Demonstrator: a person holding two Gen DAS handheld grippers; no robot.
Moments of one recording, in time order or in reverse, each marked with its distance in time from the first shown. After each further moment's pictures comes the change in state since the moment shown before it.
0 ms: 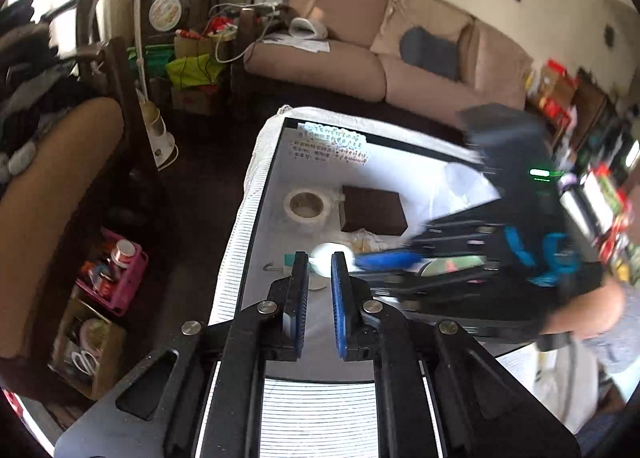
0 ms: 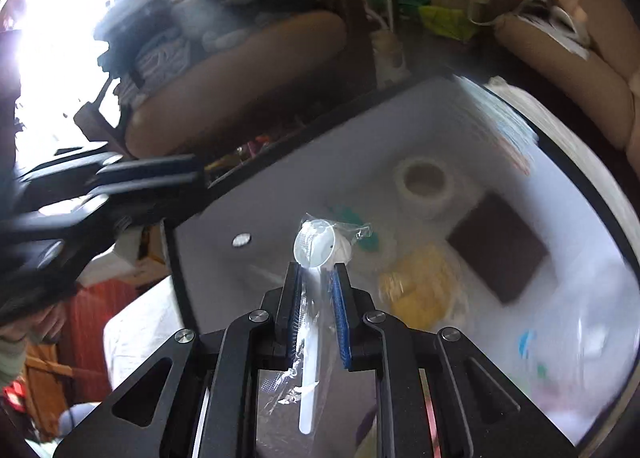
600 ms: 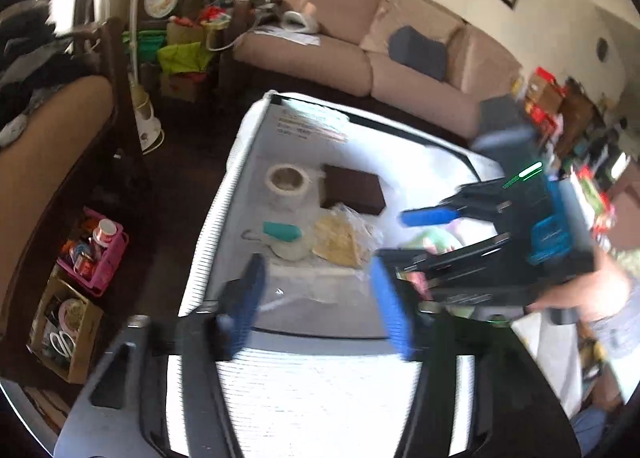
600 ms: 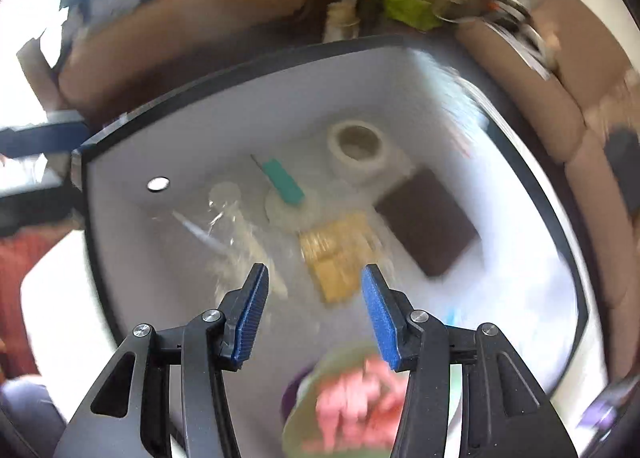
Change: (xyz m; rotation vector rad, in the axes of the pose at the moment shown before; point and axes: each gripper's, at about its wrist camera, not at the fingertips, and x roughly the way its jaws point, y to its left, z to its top) left arm -0.009 -0.007 -0.025 0.008 0.022 -0.043; right arm -0.011 -0.004 -0.037 -0.040 0.108 -0.302
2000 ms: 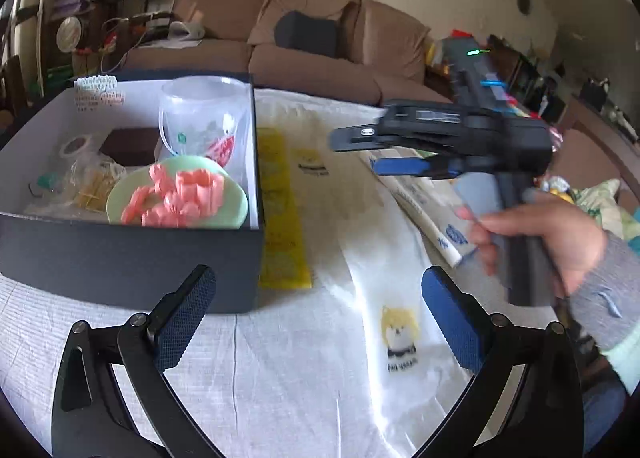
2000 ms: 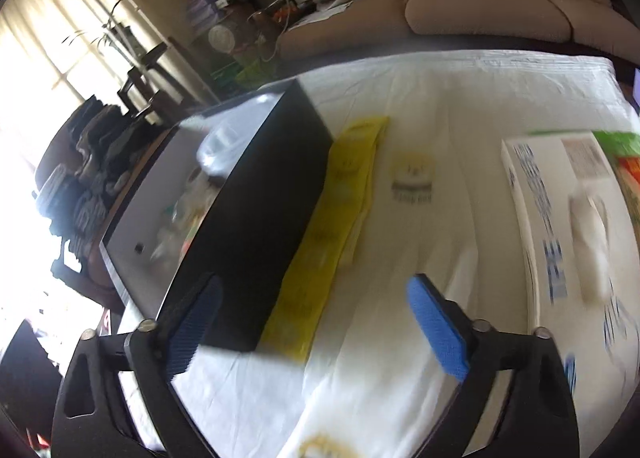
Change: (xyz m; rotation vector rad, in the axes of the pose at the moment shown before) left arm 0.050 -0.251 -0.118 0.158 -0.062 -0.194; right arm -0.092 -0.192 -0.259 0.757 -0.326 0.164
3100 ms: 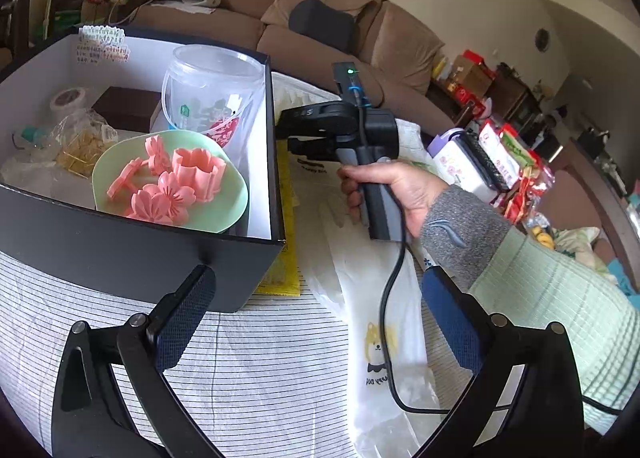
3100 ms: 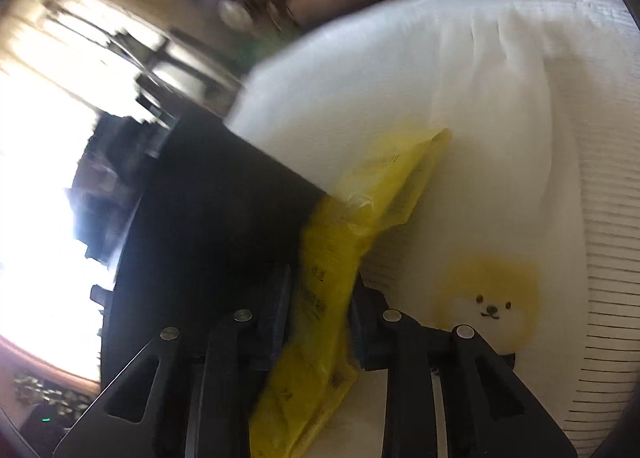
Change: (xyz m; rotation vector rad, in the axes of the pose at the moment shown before) left arm 0.013 0.023 0.008 -0.172 0.054 -0.088; right arm 0.142 -0.056 0.076 0.057 0.187 0.209
